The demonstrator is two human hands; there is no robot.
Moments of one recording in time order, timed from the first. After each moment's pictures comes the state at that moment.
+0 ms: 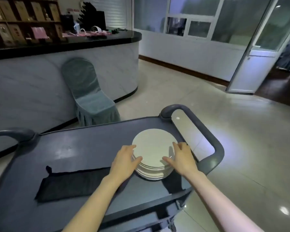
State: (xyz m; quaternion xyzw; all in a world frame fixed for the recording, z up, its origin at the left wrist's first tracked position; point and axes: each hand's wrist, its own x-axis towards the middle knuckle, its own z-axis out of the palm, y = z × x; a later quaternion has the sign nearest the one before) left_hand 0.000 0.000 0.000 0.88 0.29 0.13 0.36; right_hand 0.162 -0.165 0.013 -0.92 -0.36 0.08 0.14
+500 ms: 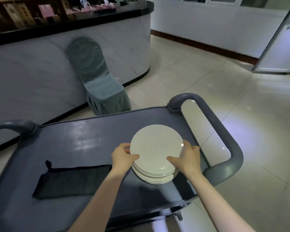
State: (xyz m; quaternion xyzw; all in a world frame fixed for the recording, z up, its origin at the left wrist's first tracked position) left_hand 0.055 0.023 -0.027 0.68 0.50 0.16 0.51; right_hand 0.205 -0.142 -0.015 -0.90 -0.19 0.20 0.34
